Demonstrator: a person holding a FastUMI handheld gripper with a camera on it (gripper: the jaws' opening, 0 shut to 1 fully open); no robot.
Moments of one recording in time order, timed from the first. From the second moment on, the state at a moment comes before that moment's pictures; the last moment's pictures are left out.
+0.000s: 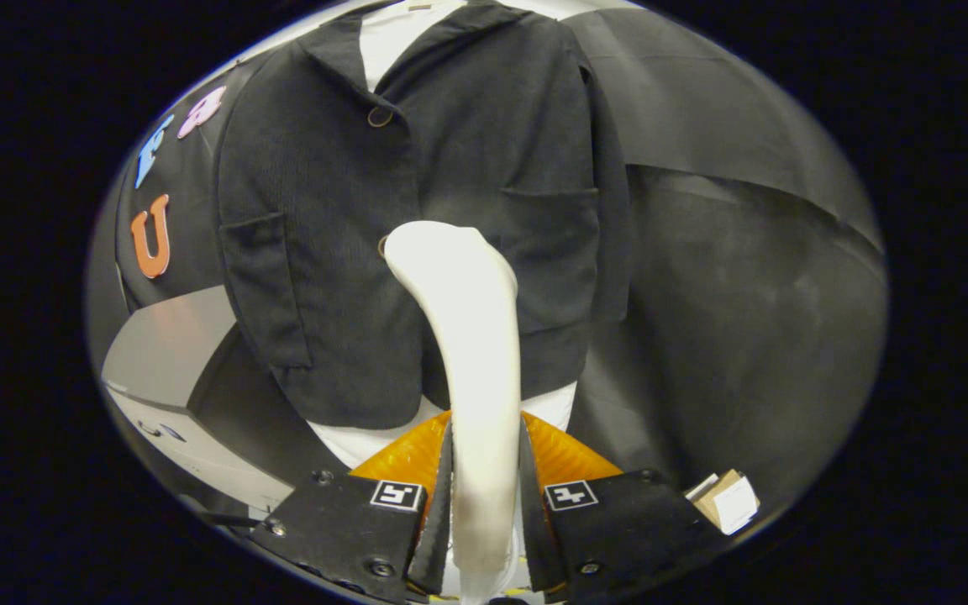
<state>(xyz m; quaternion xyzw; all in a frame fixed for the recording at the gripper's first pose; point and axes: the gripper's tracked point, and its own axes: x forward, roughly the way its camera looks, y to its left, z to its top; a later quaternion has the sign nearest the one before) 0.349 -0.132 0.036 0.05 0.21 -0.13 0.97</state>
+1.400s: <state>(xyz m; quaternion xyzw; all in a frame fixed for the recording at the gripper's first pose) 0.328 -0.121 -0.018 0.10 0.23 -0.08 0.96</state>
